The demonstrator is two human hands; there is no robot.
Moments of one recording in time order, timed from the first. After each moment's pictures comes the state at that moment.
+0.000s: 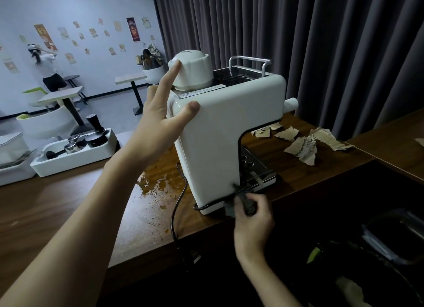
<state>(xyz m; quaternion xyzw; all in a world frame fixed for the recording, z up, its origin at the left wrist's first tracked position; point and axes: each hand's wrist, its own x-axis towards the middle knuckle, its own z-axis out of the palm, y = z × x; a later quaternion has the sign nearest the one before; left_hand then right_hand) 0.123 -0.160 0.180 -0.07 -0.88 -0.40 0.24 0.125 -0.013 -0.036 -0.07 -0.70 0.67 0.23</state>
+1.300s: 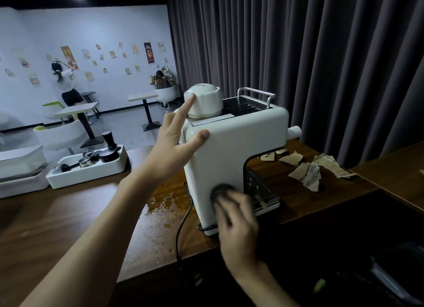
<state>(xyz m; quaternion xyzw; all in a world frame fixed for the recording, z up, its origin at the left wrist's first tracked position) 0.119 -0.165 0.179 -0.06 -0.88 -0.41 0.23 0.120 -0.028 0.003 0.21 -0.74 0.49 0.41</state>
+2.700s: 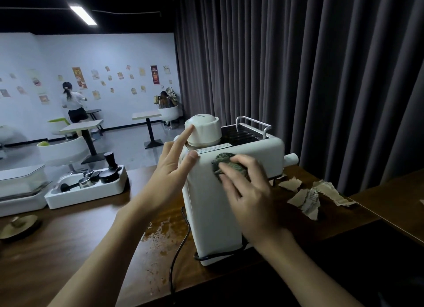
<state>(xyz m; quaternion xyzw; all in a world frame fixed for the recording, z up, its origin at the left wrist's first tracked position) 0.120 -0.166 0.179 -0.06 -0.86 -0.45 0.22 0.072 0.004 0.118 0.34 -0.69 0.39 0.51</state>
